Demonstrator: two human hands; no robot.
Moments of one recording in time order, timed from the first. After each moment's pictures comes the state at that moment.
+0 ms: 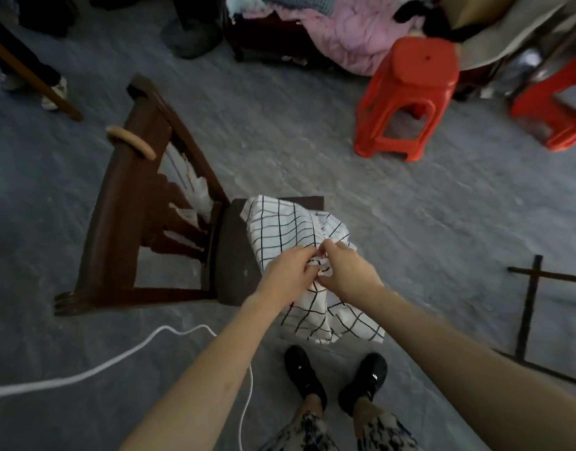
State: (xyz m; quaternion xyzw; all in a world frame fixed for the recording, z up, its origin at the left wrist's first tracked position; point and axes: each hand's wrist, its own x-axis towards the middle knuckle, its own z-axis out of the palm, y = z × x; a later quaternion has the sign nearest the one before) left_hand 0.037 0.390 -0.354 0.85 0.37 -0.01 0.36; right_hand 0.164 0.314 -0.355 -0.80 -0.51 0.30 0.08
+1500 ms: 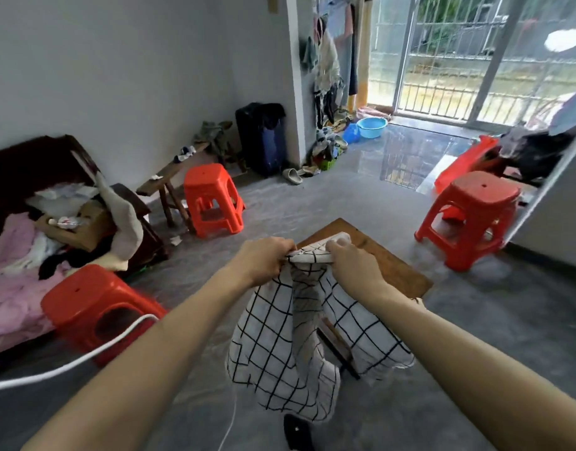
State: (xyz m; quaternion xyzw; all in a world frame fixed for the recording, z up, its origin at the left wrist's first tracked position) left_hand 0.609 -0.056 -0.129 0.96 -0.28 -0.01 0.02; right_hand 0.576 -0.254 -0.170 -0.98 -0.06 -0.06 0.16
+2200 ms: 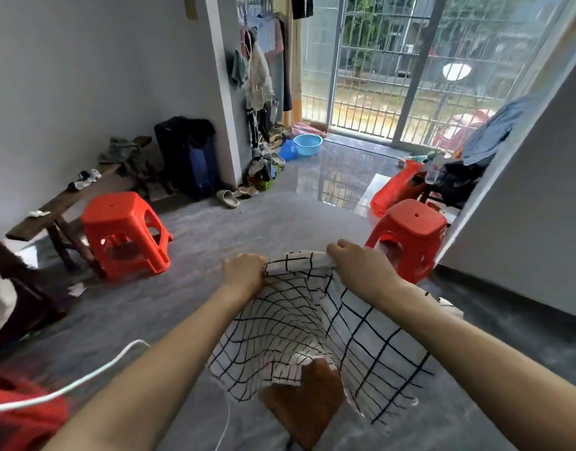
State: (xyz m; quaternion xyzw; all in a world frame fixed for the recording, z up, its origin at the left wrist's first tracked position) left_hand 0.871 -0.203 -0.184 0.98 -0.18 0.00 0.01; right_hand 0.767 -0.412 -0.107 -1.00 -0.05 -0.03 0.02
